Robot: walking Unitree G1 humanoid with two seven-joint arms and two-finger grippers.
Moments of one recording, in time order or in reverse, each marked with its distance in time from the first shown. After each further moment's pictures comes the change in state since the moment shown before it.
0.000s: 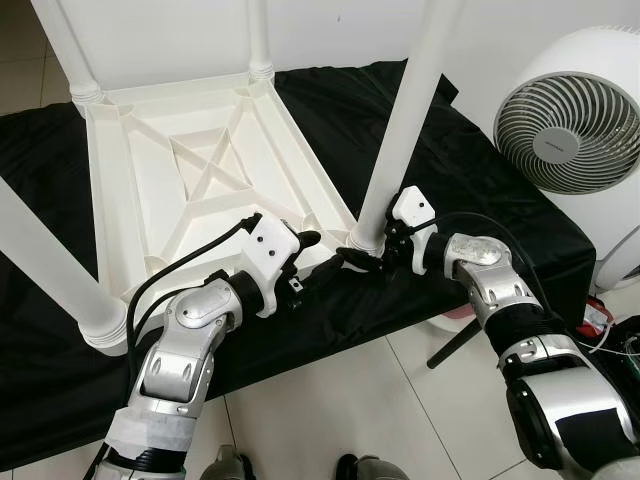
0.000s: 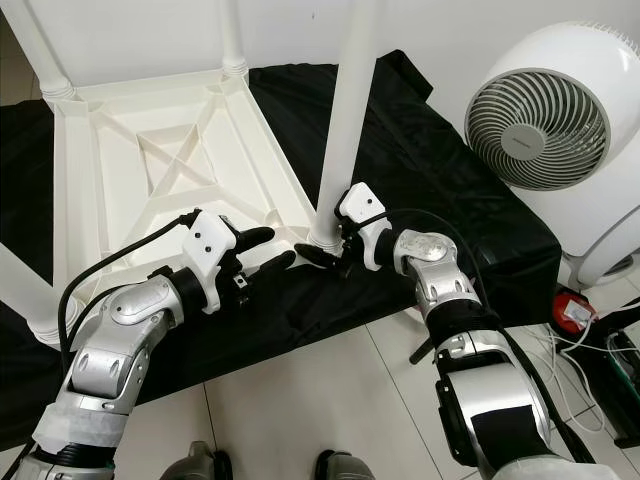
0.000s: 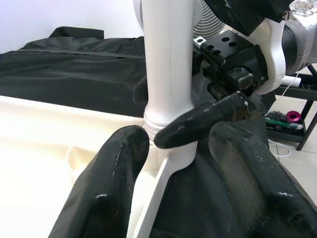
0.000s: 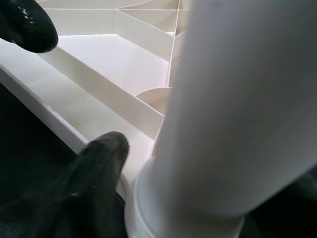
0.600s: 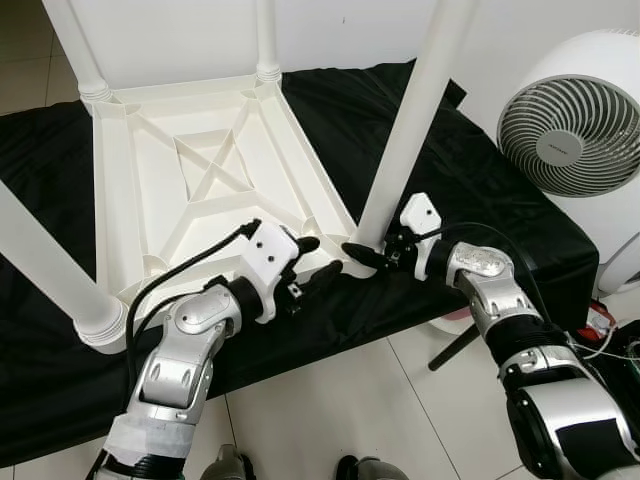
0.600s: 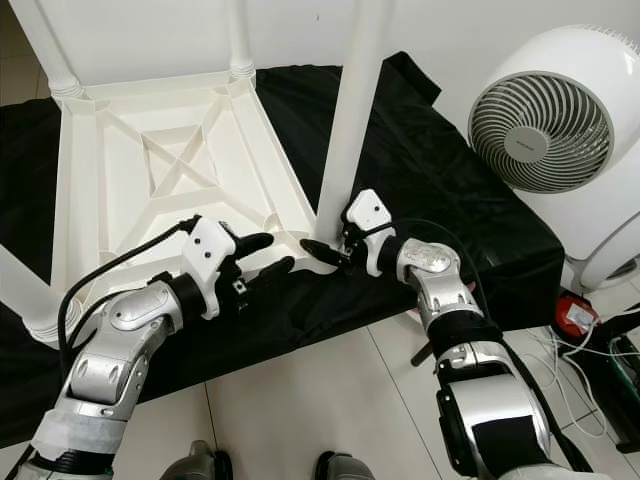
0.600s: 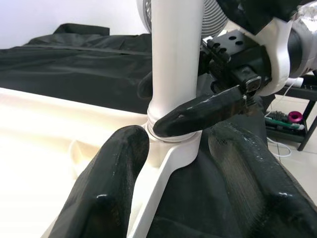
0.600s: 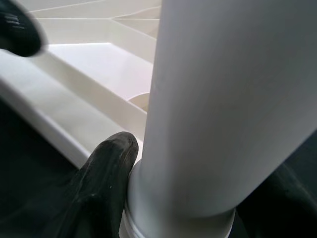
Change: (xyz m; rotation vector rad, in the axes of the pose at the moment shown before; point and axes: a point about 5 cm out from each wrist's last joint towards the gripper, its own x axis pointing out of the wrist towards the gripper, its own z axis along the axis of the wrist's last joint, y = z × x) left arm -0.004 -0.003 -0.003 -0.009 0.008 0.003; right arm -0.006 0.006 -0.008 0.023 -0.025 -0.115
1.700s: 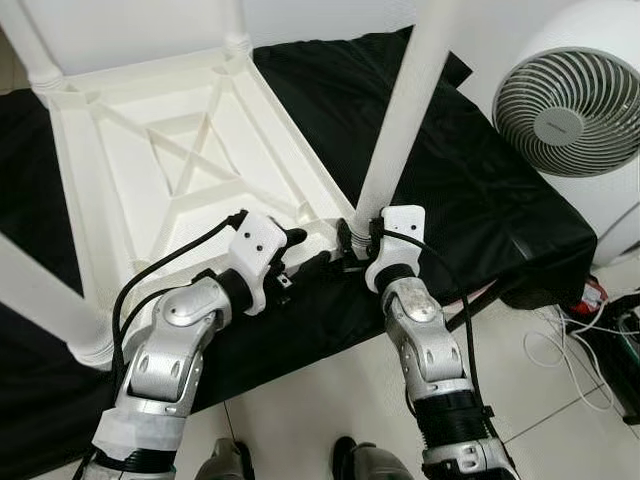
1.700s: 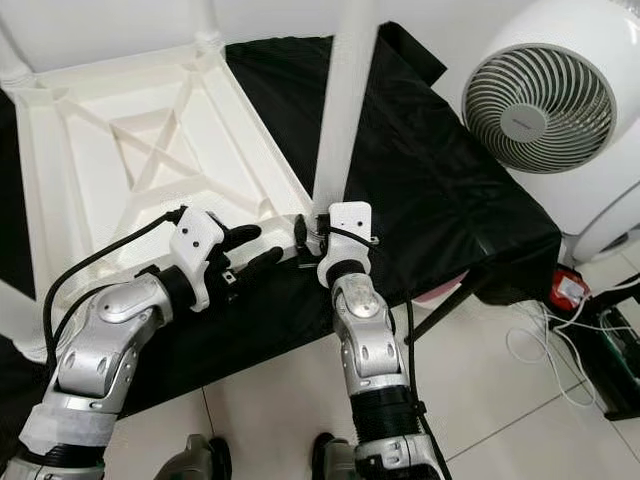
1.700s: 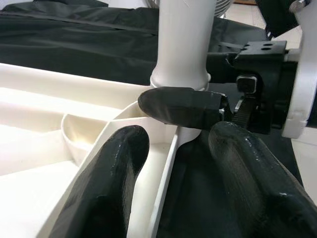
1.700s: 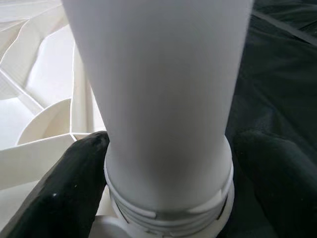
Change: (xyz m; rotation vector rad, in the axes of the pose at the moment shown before) left arm -0.004 0.012 0.003 -0.002 0.028 0.019; right arm 0.019 0.063 0.028 0.332 -0.054 -0.740
